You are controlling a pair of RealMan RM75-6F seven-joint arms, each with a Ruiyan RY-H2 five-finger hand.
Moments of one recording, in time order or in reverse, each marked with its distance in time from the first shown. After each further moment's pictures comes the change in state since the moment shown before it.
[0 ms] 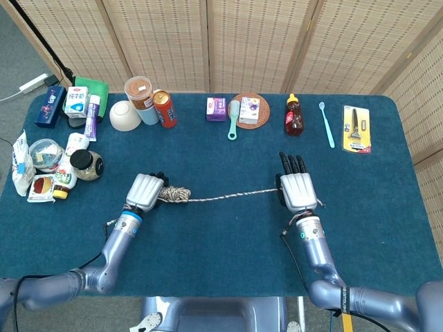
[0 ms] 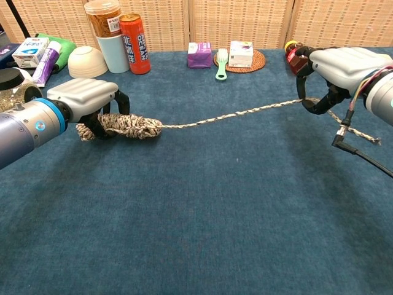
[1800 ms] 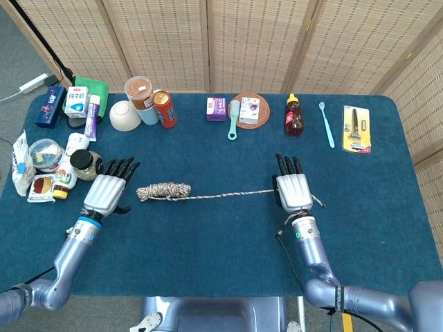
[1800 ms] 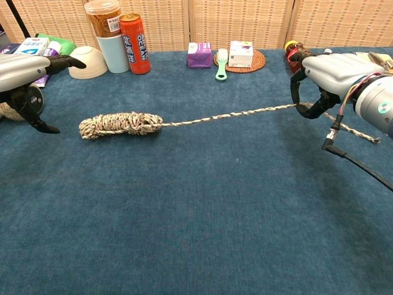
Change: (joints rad) left arm 0.193 0.299 -0.026 -0.257 0.146 -0.009 -0.128; right arm 0.006 -0.041 0.013 0.037 0.012 -0.017 -0.021
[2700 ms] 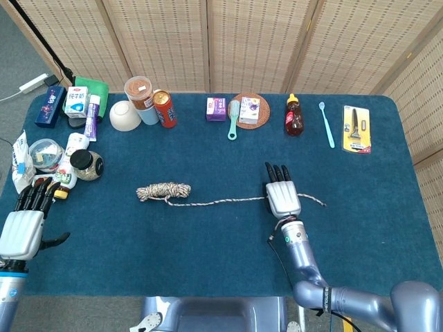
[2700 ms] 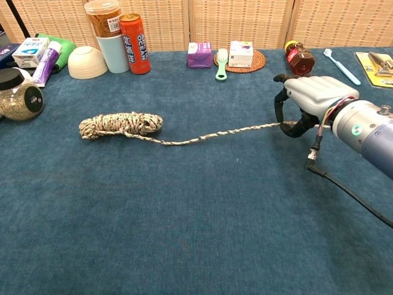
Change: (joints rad) left arm 0.392 0.276 0.120 -0.212 0.271 0.404 -0.249; right arm 0.010 -0.100 -0.007 0.081 0.002 -0.031 0.009
